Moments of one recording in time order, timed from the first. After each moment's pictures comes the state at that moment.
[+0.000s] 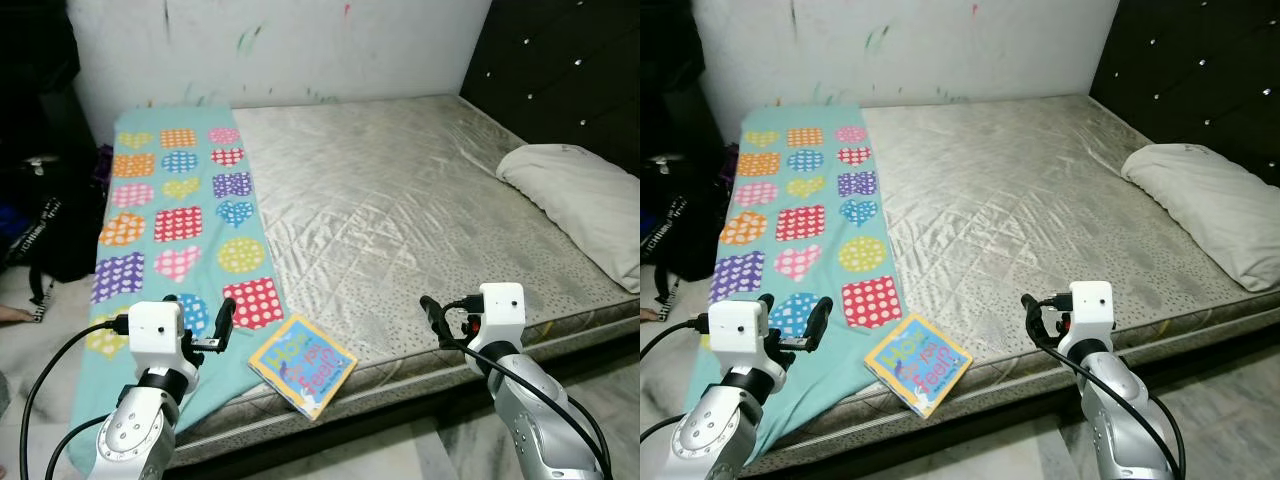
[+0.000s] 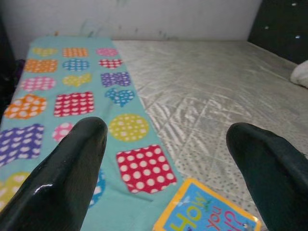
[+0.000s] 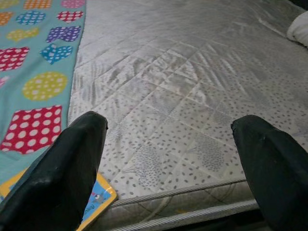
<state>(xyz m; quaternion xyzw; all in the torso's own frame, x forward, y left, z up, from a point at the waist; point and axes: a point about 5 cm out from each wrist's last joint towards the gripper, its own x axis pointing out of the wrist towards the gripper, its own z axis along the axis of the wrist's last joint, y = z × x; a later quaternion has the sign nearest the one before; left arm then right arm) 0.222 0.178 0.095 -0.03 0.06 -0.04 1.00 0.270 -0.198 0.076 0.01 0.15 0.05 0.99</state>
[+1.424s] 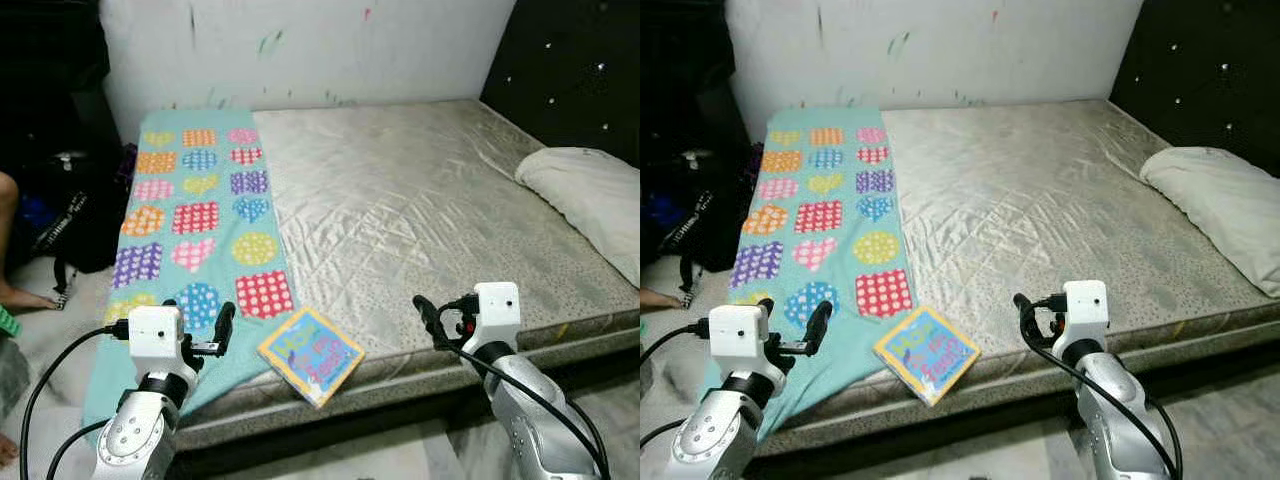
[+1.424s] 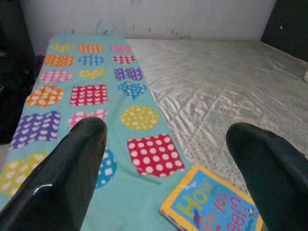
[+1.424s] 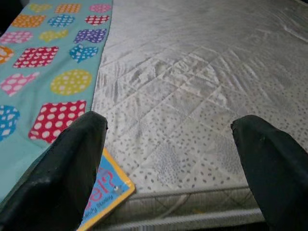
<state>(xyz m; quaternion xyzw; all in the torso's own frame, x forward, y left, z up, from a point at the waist) 0.219 0.179 0.093 -0.03 0.06 -0.03 1.00 0.268 -0.189 0.079 0.02 0.14 0.07 0.99</state>
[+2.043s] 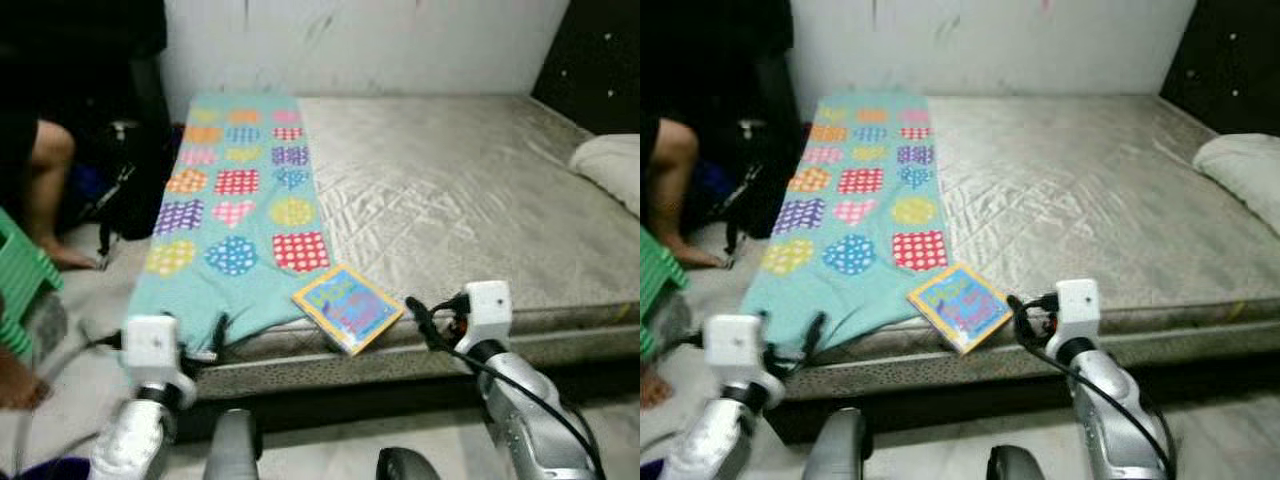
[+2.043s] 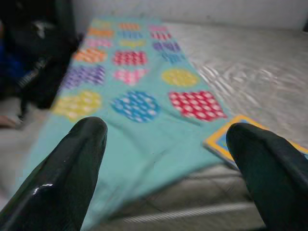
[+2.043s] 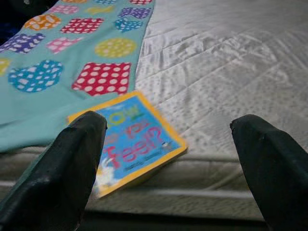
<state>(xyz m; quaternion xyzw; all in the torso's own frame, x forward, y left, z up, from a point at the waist) 0.218 0.187 0.089 -0.02 0.07 -0.02 1.00 0.272 -0.181 0.077 0.01 0.14 0.09 0.99</state>
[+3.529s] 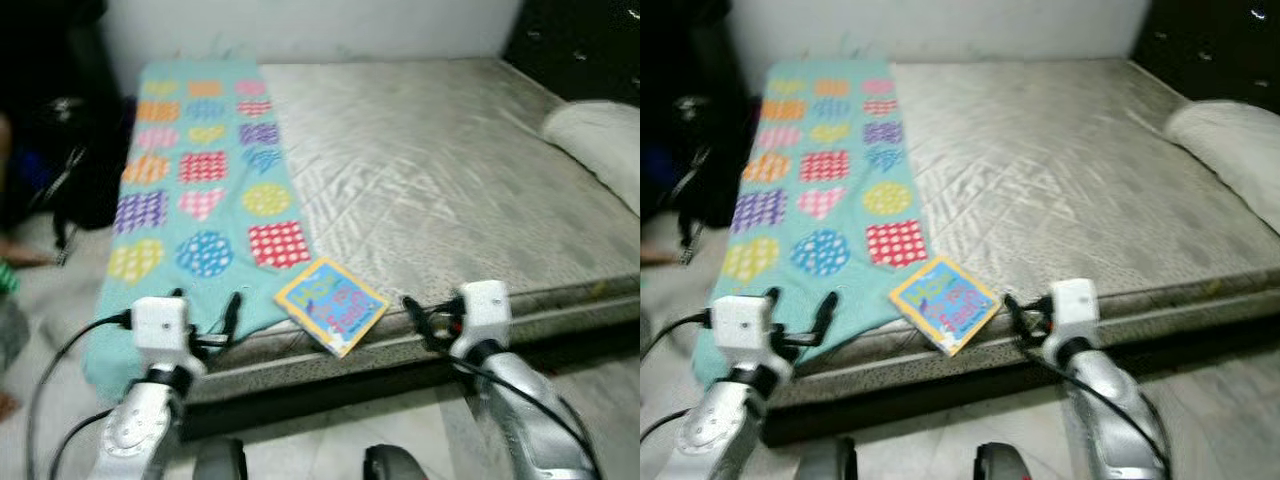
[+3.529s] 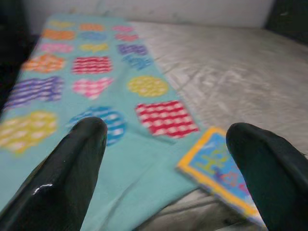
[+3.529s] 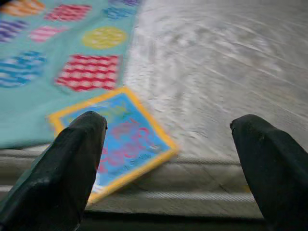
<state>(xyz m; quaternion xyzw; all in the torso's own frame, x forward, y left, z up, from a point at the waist) 0.225 0.177 0.100 -0.03 0.04 -0.05 1.00 0.274 -0.173 0.079 0.00 0.11 0.13 0.98</state>
